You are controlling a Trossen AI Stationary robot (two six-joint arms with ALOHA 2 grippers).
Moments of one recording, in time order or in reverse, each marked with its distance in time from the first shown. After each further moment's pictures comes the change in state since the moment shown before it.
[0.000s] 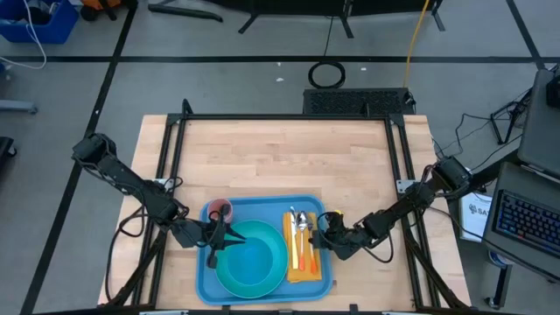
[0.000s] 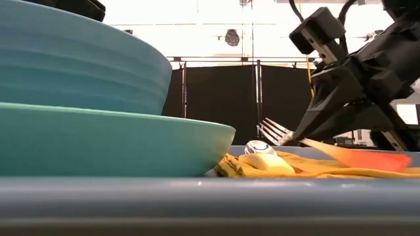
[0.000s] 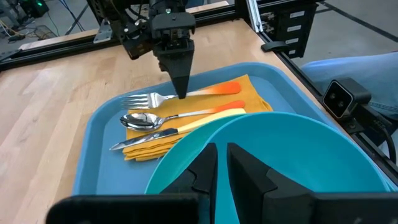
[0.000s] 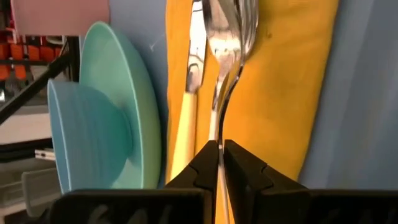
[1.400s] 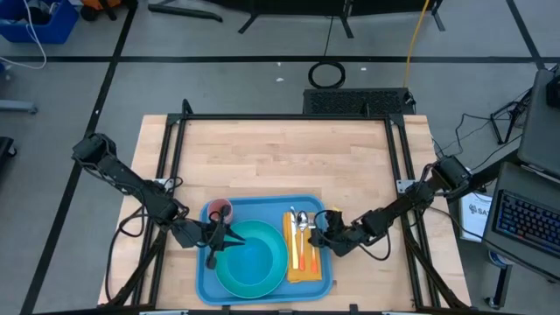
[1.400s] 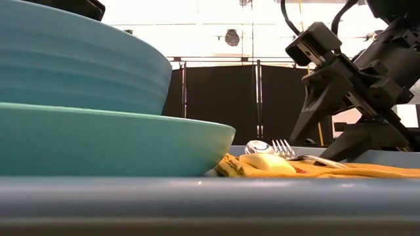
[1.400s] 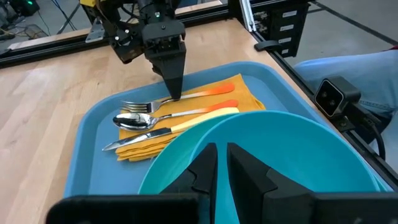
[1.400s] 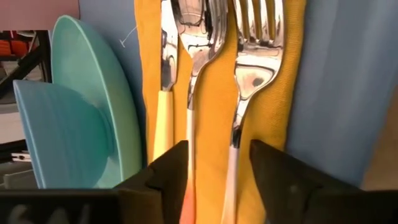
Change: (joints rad) left arm 0.000 0.000 0.000 0.000 0.026 0.000; right arm -0.026 -0.001 0.002 -0.078 -0.105 0.035
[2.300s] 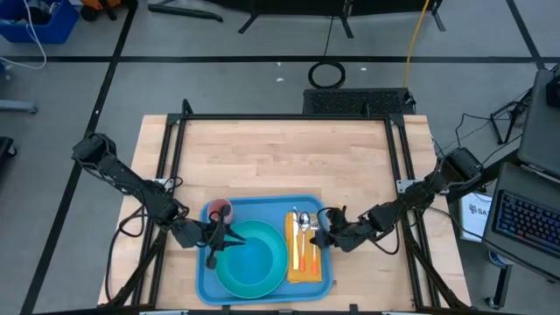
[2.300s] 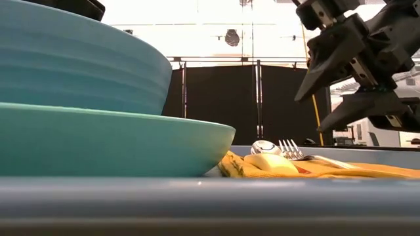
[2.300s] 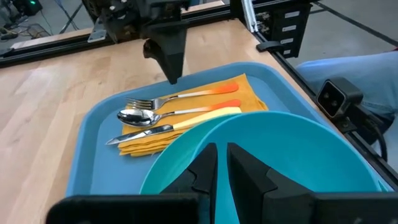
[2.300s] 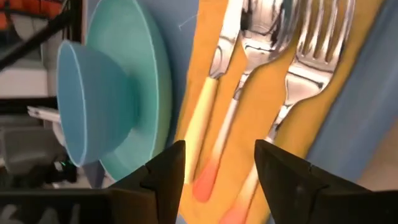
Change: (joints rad) left arm 0.000 0.000 0.000 0.000 -0.006 -0.004; right arm -0.009 -0.148 -0.003 -0.061 -0.030 -0.199
